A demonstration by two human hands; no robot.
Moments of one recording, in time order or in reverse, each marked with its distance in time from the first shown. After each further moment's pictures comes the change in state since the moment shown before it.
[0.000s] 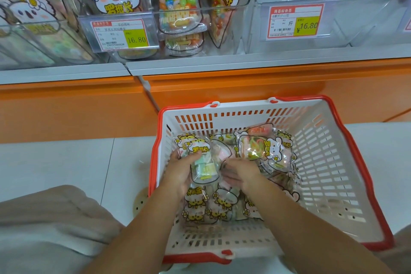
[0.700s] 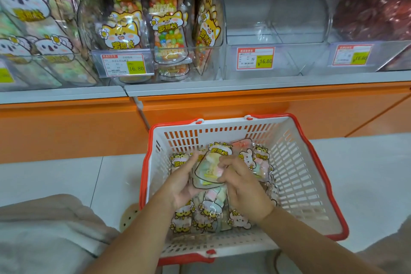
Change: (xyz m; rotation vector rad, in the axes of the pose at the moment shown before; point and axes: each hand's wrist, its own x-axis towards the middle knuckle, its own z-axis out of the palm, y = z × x) left_hand -0.053 0.017 0.026 0.054 -0.395 -0.129; right_hand -0.085 -0.005 -0.051 -1.095 -0.099 -1.635
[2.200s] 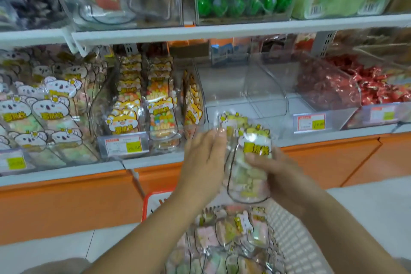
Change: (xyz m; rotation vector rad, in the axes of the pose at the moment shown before) left_hand -0.091 0.127 0.165 1.089 0.200 1.025; right_hand 0.106 -0.051 -0.187 1.232 0.089 0.561
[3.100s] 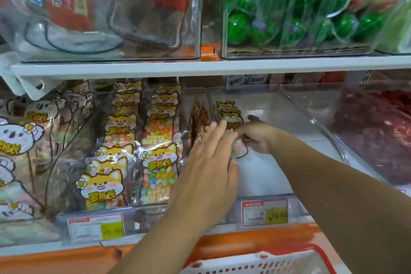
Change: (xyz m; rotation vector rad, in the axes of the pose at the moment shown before) left_hand 0.133 -0.035 -0.014 0.487 0.030 0.276; right_hand 0.321 -0.037 -0.059 -0.397 0.259 0.206
